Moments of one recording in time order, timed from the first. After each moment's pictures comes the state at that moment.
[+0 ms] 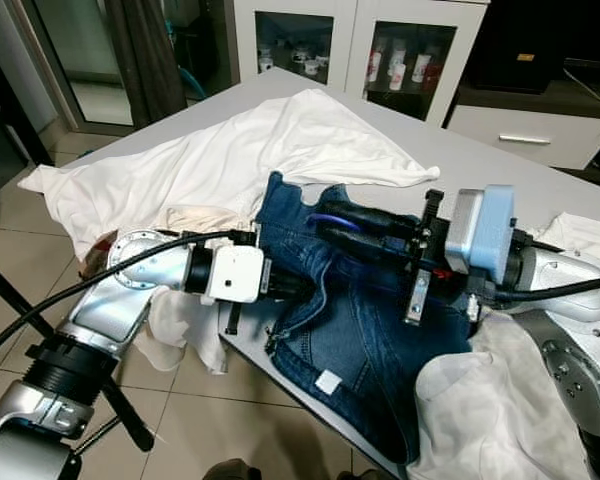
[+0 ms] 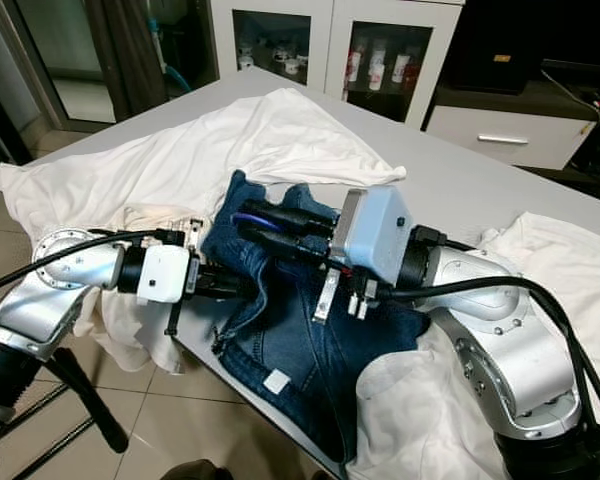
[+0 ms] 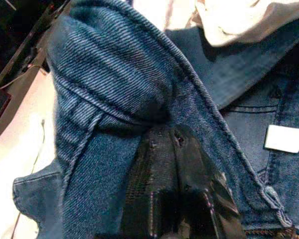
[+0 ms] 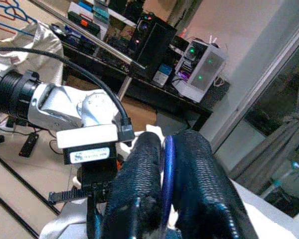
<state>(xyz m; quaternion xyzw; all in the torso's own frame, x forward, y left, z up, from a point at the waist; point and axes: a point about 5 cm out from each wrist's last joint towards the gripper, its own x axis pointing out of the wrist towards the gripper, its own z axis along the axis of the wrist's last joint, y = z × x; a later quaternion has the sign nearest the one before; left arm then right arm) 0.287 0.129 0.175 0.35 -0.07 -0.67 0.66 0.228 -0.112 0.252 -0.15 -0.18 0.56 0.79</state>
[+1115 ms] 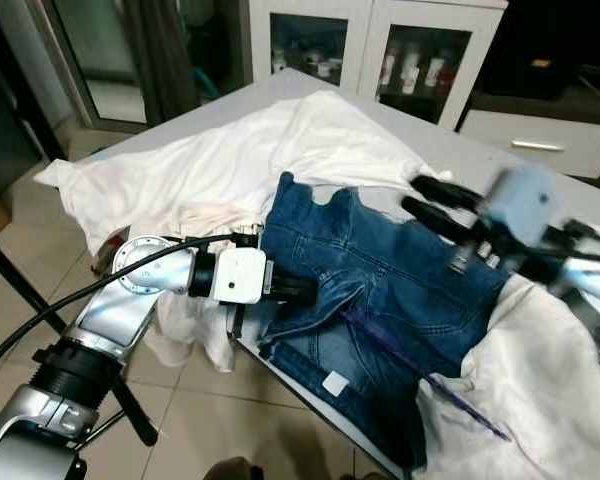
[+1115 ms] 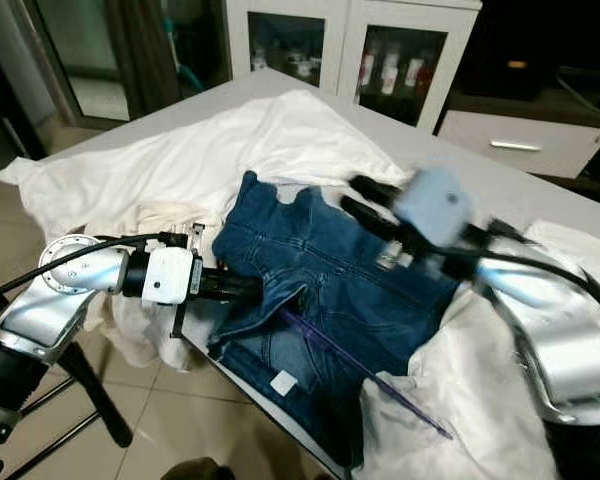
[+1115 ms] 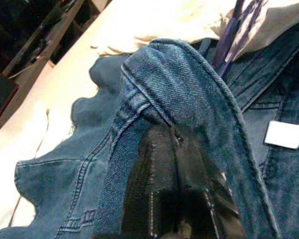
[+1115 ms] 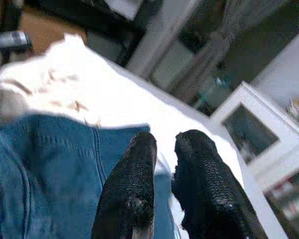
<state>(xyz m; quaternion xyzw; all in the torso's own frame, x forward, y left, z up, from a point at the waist) 0.288 0.128 0.168 0.33 -0.06 -0.66 0.67 0.261 -0.184 0.228 -0.25 -0.08 0.38 0.89</state>
